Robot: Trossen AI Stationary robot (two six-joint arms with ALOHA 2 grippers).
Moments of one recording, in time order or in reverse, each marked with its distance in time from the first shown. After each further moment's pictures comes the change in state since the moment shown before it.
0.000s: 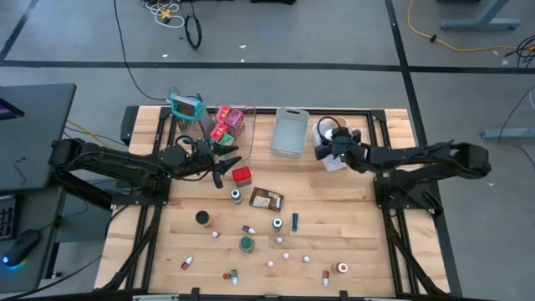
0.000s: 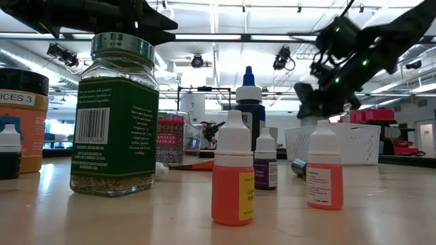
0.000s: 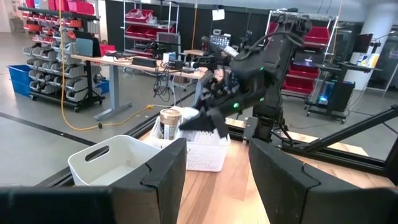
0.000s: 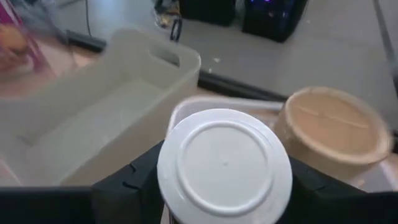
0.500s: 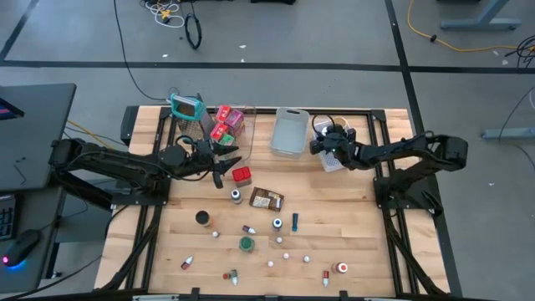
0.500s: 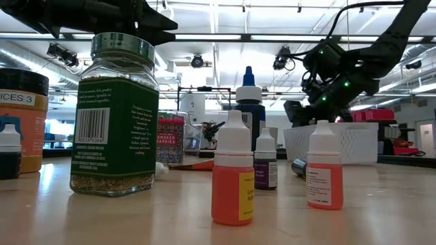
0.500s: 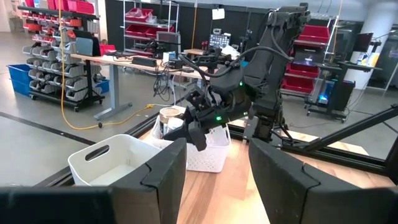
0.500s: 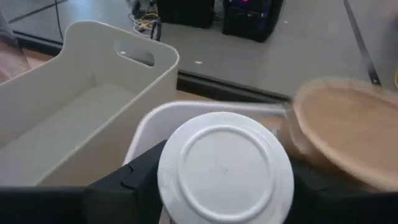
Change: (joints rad) left arm 0.000 0.000 0.000 -0.003 0.000 0.000; right arm -0.082 0.236 -0.001 0.255 0.017 -0.018
